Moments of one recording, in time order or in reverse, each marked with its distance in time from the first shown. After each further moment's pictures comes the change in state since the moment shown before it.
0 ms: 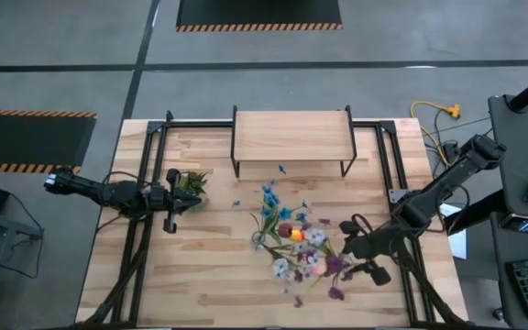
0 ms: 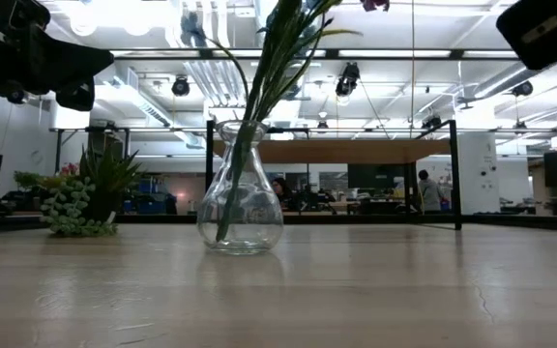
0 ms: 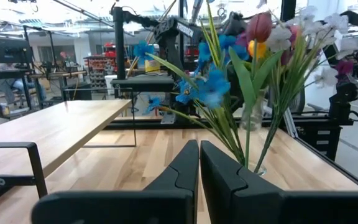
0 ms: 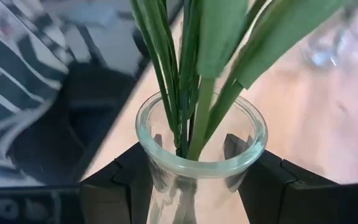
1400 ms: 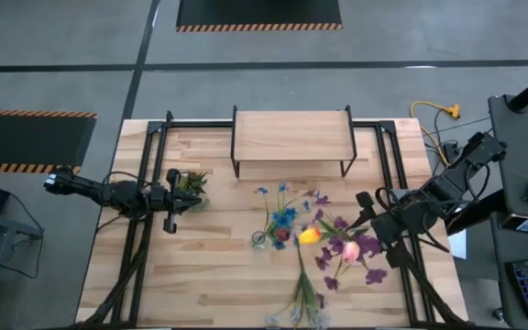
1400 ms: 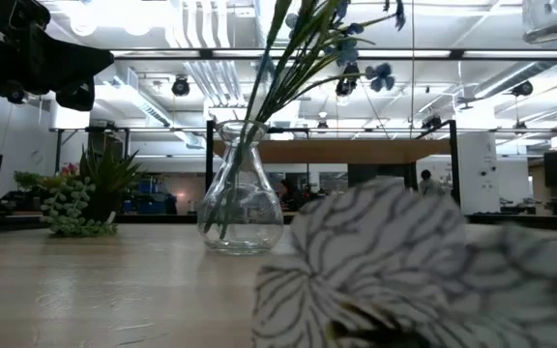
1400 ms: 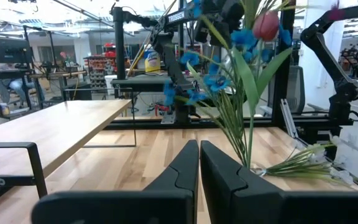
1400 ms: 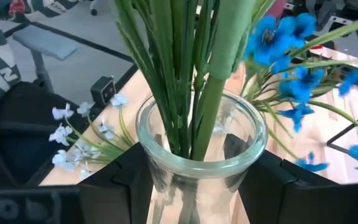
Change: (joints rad) left arm 0.000 0.000 0.000 0.000 0.000 0.000; right arm 0.003 -0.140 0.327 -0.367 0.228 -0.282
